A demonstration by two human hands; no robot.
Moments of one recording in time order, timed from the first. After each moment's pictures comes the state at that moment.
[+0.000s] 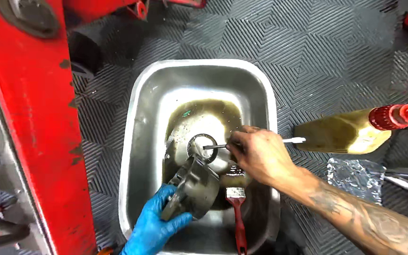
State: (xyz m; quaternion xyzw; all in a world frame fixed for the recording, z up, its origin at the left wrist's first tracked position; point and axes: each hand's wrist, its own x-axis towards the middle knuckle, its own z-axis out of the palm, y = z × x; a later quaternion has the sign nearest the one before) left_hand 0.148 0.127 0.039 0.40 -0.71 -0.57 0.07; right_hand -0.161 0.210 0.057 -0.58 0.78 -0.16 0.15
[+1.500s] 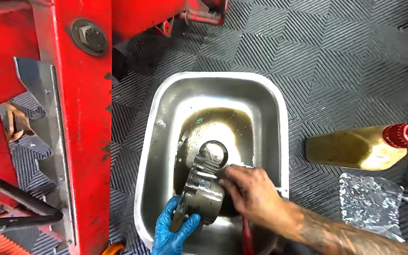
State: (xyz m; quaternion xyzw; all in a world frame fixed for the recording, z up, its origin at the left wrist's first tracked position) left_hand 0.147 0.179 0.047 0.46 -0.52 -0.66 0.28; right_hand -0.102 0.231 0.048 -0.59 0.68 -0.34 0.26
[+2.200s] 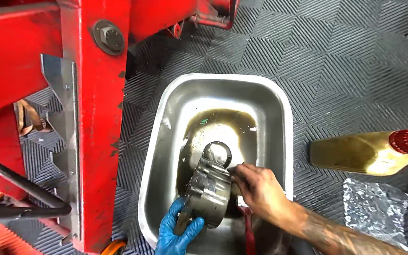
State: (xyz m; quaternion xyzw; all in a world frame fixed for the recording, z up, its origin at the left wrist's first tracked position) left_hand 0.151 0.183 0.047 0.46 -0.52 -0.67 0.28; right_hand -0.112 0.237 0.026 -0.57 0.73 -0.32 0.22
